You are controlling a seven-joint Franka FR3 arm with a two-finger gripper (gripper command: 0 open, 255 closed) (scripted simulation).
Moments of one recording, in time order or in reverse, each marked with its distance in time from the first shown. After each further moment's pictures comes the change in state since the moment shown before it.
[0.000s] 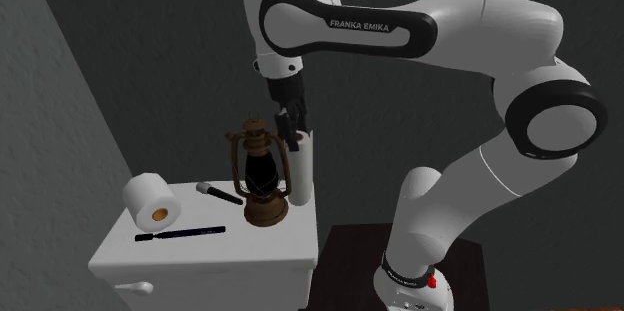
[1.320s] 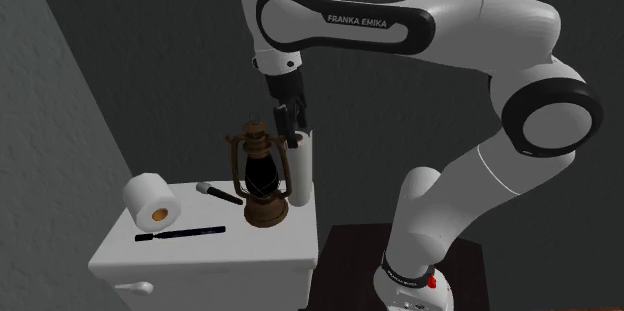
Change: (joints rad) arm 0.004 0.018 -0.001 0.035 -0.009 -0.032 0.007
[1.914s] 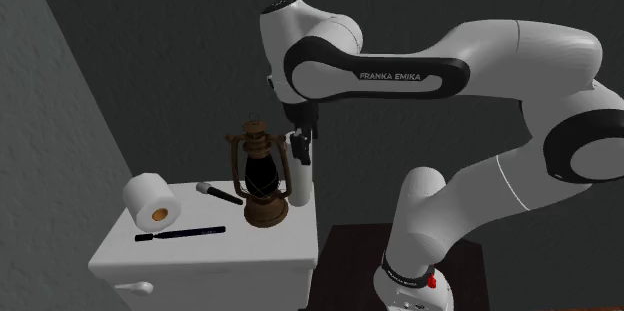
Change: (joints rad) arm -0.007 -0.197 0.067 -0.266 -0.119 0.173 0.047
